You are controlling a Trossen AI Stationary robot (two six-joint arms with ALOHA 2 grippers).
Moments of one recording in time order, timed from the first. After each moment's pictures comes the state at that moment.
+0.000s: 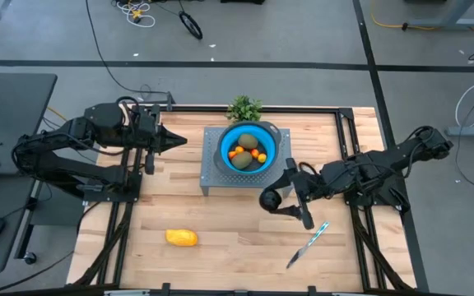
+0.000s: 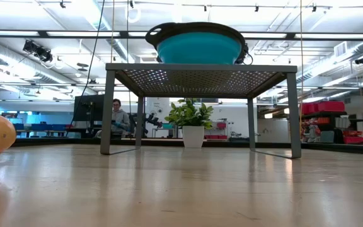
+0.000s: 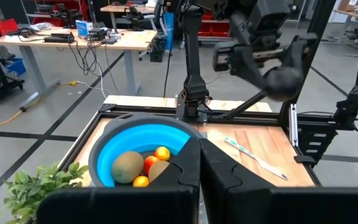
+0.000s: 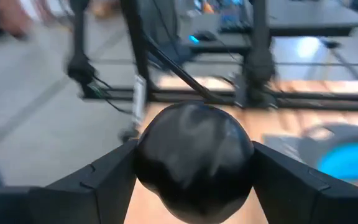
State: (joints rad) left arm 0.07 0.85 1.19 -0.50 -0.01 -0.03; right arm 0.40 1.22 1.20 -0.30 0.17 0.15
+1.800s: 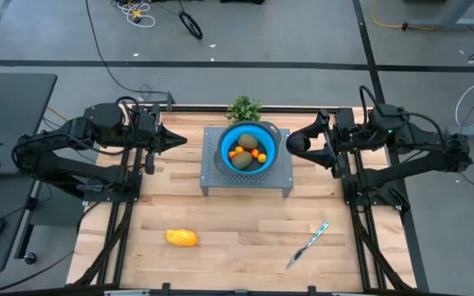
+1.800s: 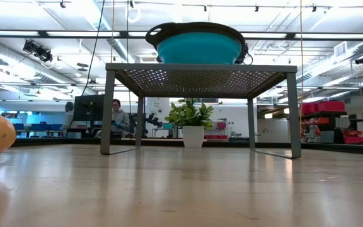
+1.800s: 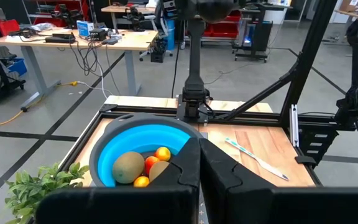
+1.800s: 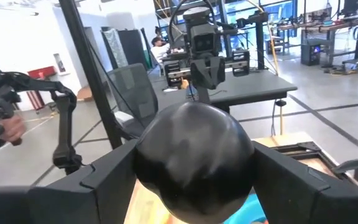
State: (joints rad) left arm 0.07 0.85 1.19 -0.50 -0.01 -0.03; right arm 0.02 0.92 1.20 -0.29 -0.08 0.19
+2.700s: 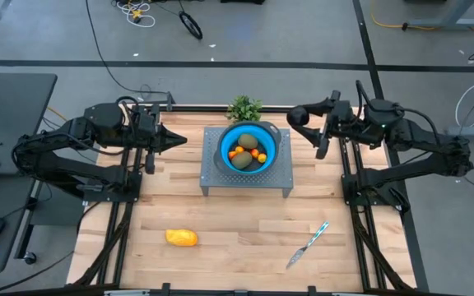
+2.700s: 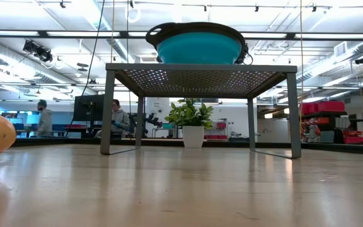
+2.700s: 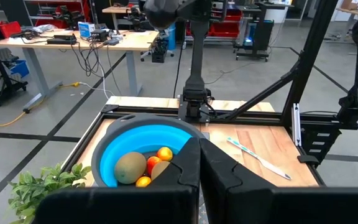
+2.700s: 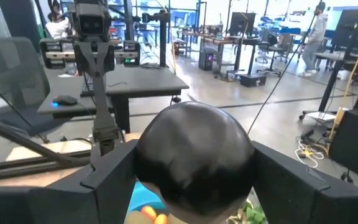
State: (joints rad) left arm 0.07 0.85 1.19 -0.50 -0.02 -0.02; right arm -0.07 0.93 1.20 -0.35 0.24 -0.02
